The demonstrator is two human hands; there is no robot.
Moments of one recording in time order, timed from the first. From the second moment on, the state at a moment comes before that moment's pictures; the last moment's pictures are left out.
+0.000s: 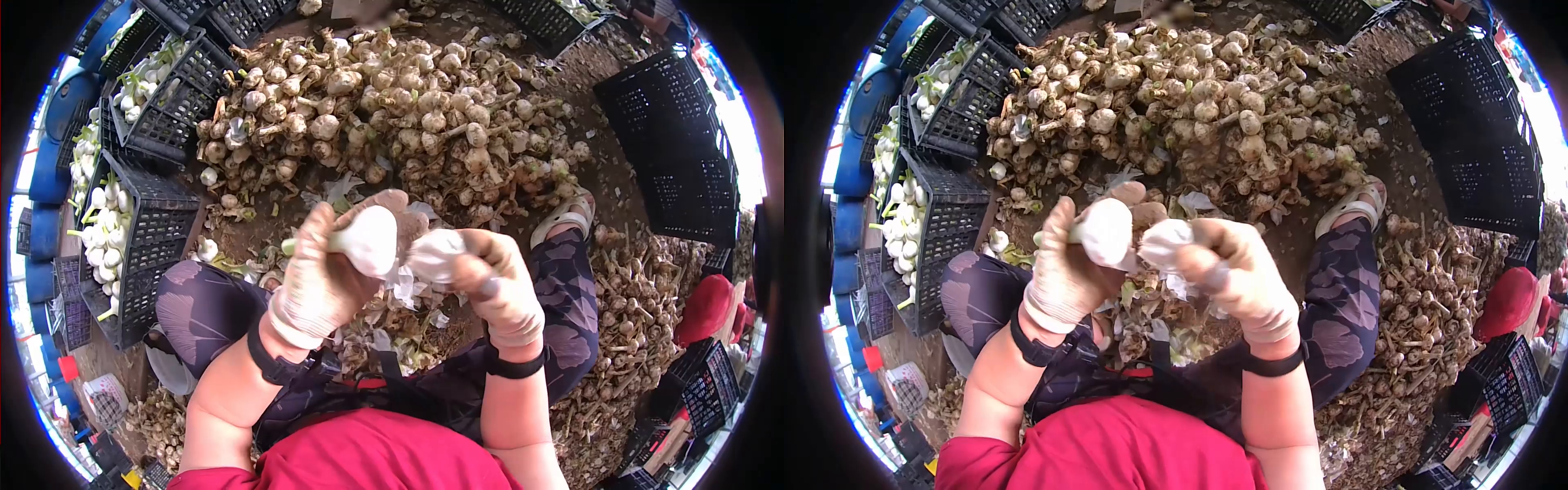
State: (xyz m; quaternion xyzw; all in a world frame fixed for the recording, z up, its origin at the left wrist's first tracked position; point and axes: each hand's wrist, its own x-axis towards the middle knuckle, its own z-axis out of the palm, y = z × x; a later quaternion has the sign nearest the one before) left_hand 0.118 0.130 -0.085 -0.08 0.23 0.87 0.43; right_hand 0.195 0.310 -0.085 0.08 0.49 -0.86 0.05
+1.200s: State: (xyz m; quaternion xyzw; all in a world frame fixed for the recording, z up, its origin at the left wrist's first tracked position) left_hand -0.154 0.001 -0.081 0.07 0.76 0.65 -0.02; right_hand 0.173 0.259 -0.103 0.26 0.48 -0.84 0.04
